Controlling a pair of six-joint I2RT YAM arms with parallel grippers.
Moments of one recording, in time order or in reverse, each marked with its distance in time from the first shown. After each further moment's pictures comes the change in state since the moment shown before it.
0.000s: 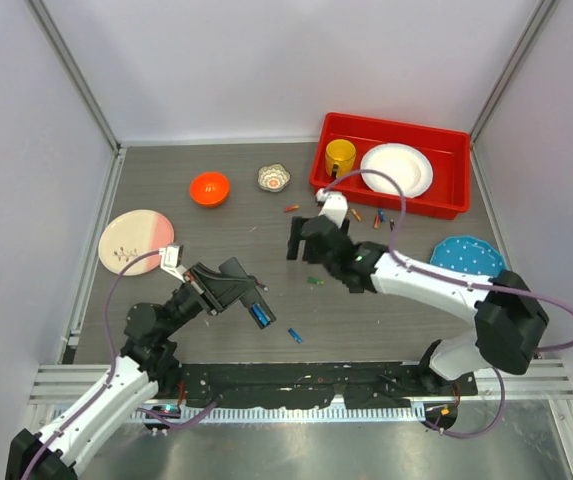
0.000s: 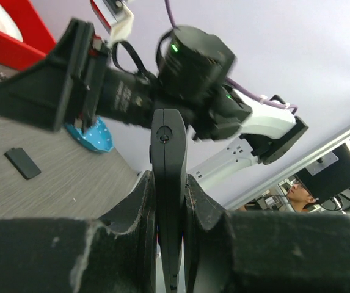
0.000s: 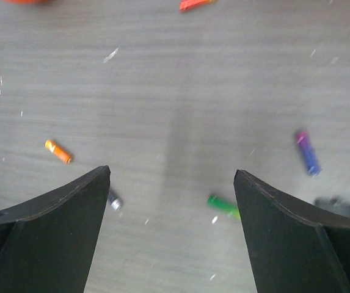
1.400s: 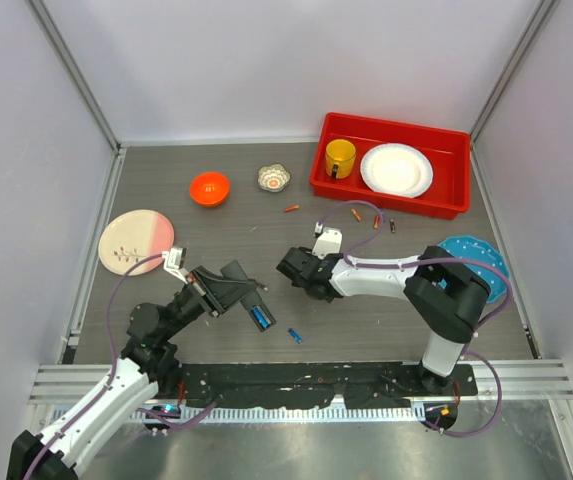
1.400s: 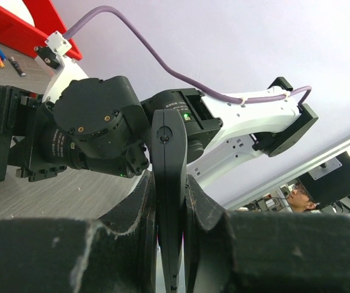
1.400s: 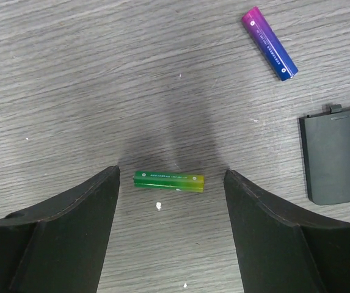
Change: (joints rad) left arm 0.000 -0.011 -0.025 -0.049 -0.007 -0.018; right arm 0.163 0.327 0.042 -0.298 0.240 0.480
